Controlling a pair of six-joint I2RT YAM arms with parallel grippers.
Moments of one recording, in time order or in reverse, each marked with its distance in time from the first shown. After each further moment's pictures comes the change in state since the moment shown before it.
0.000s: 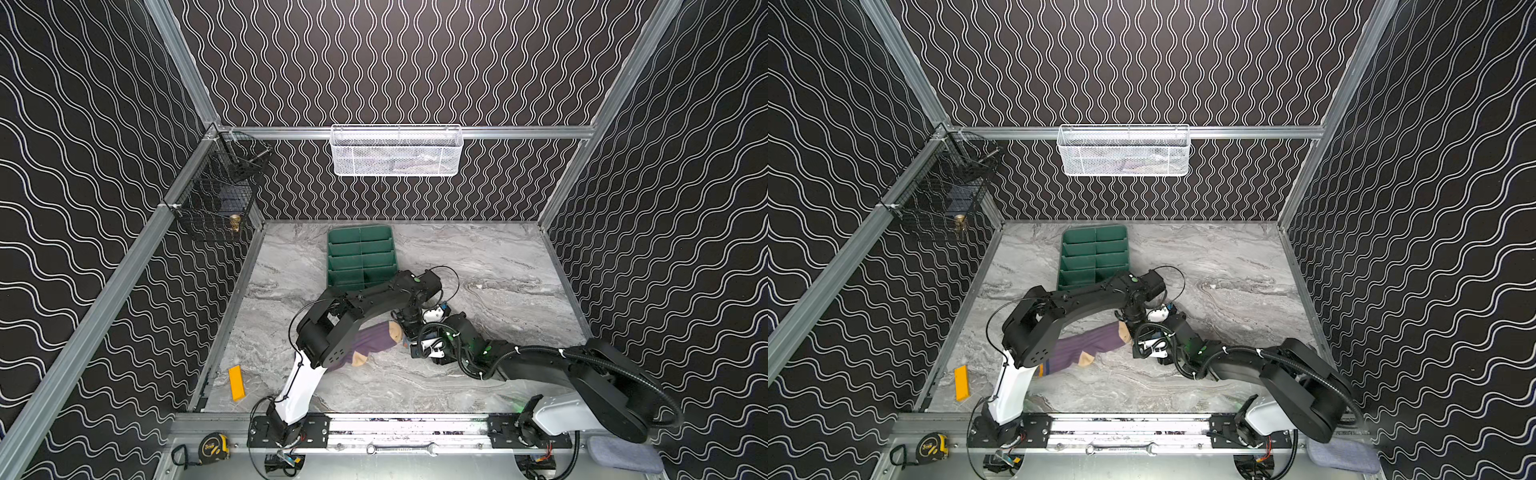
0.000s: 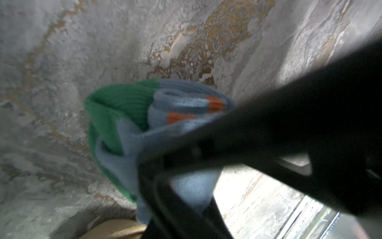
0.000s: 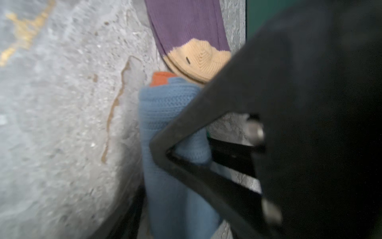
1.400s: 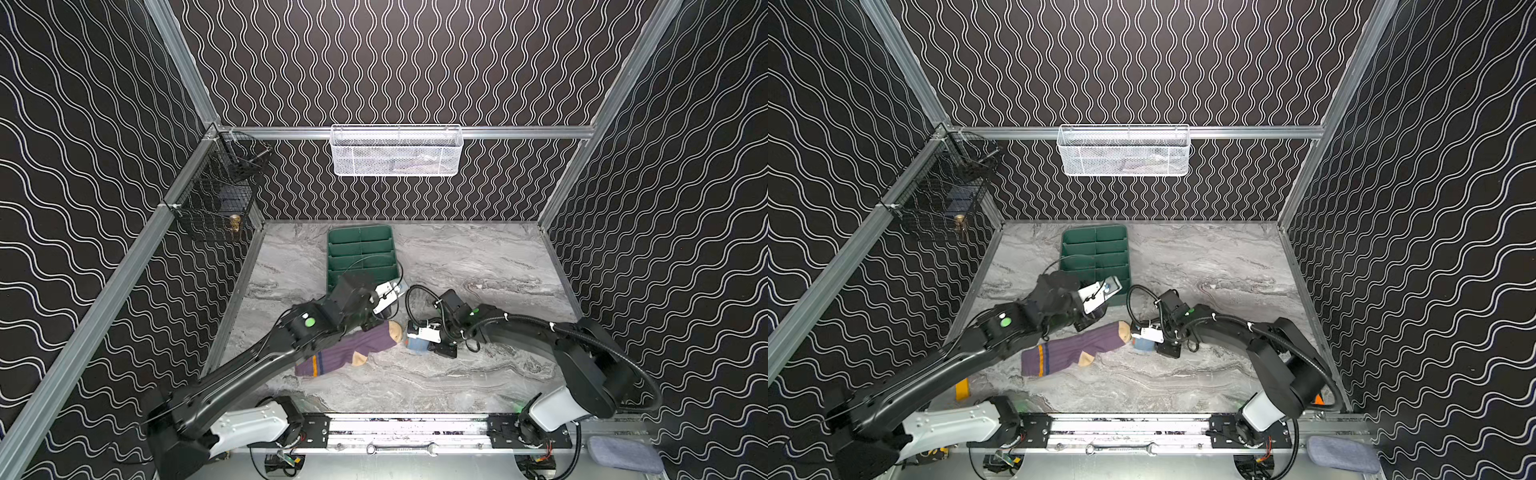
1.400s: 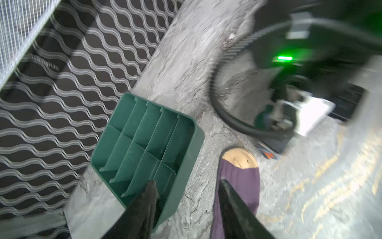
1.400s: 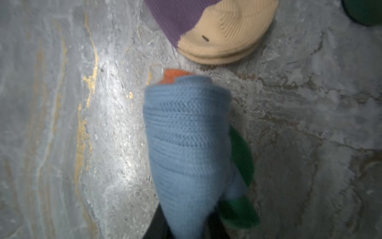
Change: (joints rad) left arm -0.013 -1.103 -0.579 0.461 -0.454 0.193; right arm -0.129 0.188 0.396 -0.717 -0.359 0.372
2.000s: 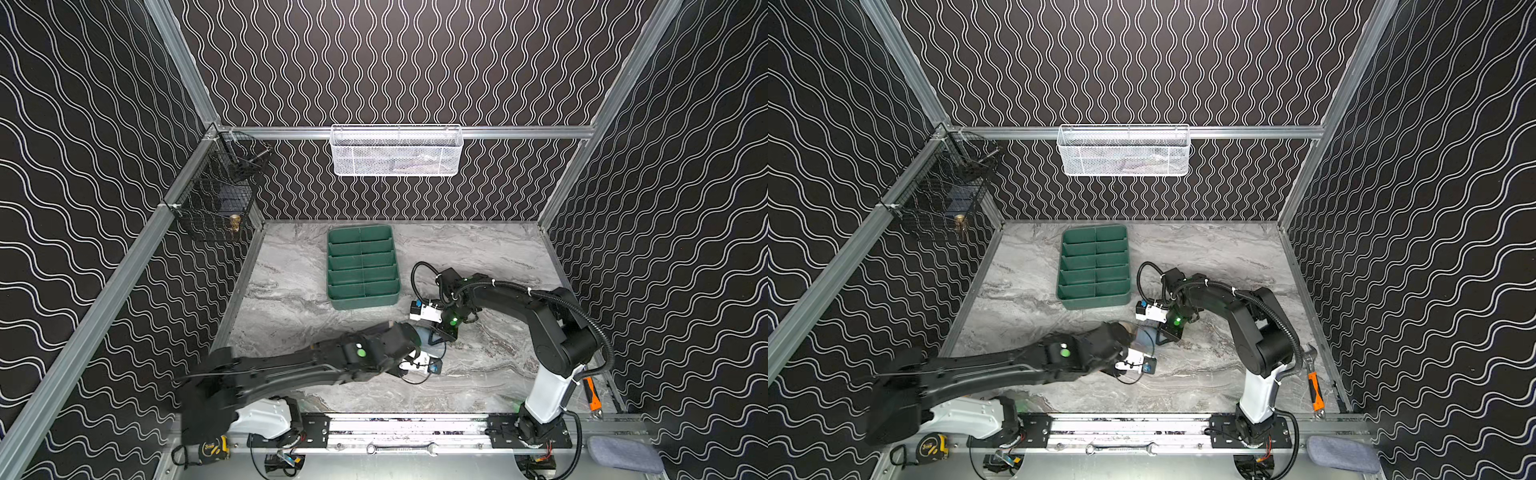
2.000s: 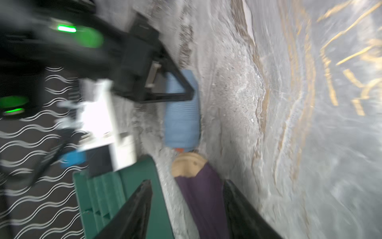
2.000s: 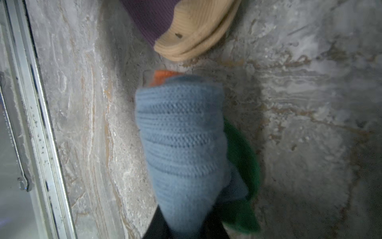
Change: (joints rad) left arm -0.308 0.356 -0.229 0.255 -0.142 0.346; right arm -0.169 0.225 0.280 -0.343 -0.192 -0.072
